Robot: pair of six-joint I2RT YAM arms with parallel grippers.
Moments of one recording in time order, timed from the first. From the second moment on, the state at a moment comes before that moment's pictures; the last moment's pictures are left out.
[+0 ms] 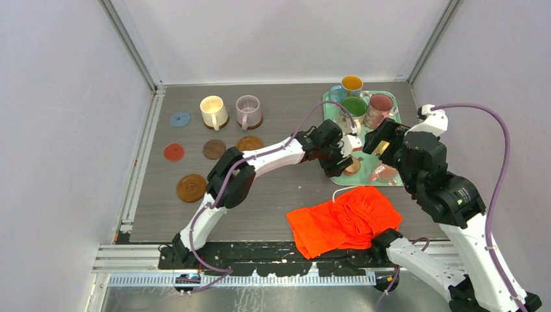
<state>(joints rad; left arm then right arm) -0.95 2.28 1.90 -0.42 0.33 0.26 0.52 0.78 1.28 -0.91 0.54 0.56</state>
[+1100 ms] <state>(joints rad) -0.99 2.39 2.01 -0.48 0.24 0.23 0.52 0.76 1.28 -0.94 0.55 0.56</state>
